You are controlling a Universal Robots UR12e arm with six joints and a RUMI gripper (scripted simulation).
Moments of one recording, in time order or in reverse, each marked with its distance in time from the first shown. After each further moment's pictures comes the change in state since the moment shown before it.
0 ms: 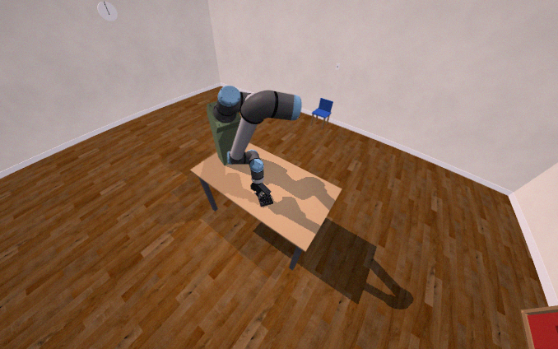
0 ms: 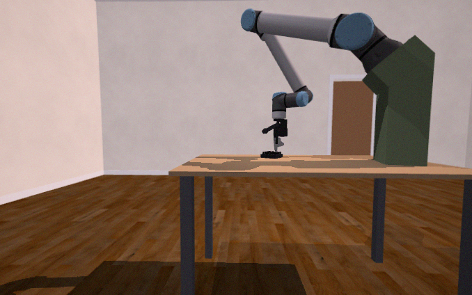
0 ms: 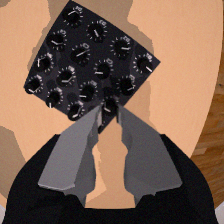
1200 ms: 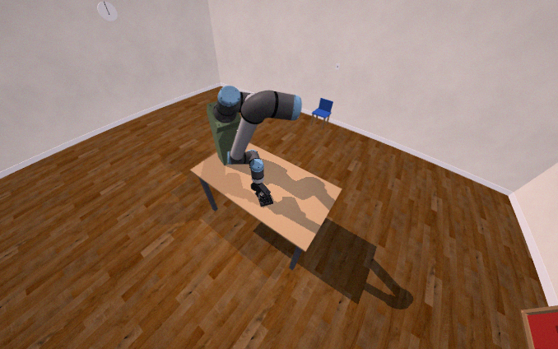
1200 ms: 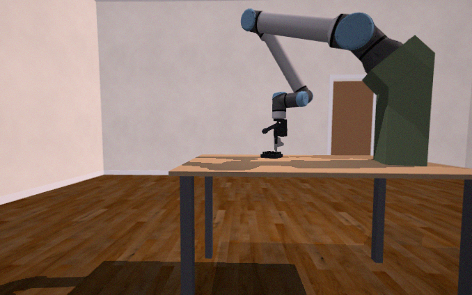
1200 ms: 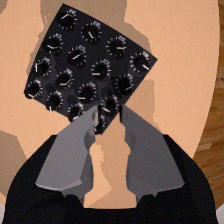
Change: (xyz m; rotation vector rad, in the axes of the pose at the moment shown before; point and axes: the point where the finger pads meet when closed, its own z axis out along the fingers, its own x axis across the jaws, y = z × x) arm 0.001 0.000 0.000 0.001 0.003 0.060
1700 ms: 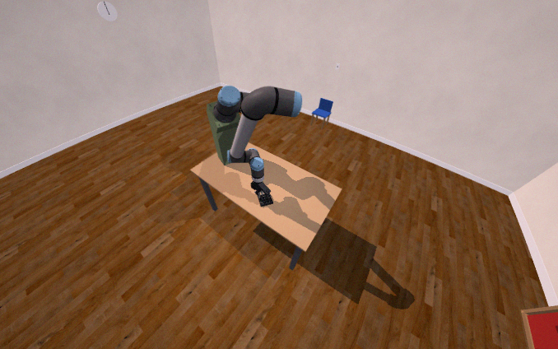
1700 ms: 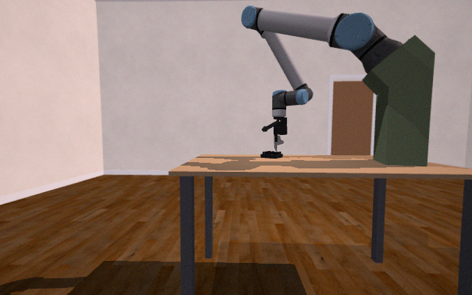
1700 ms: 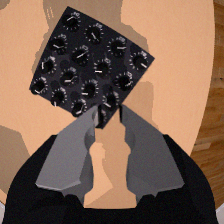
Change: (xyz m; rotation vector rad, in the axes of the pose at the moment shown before) arm -0.001 -0.001 -0.012 0.000 0.001 -0.002
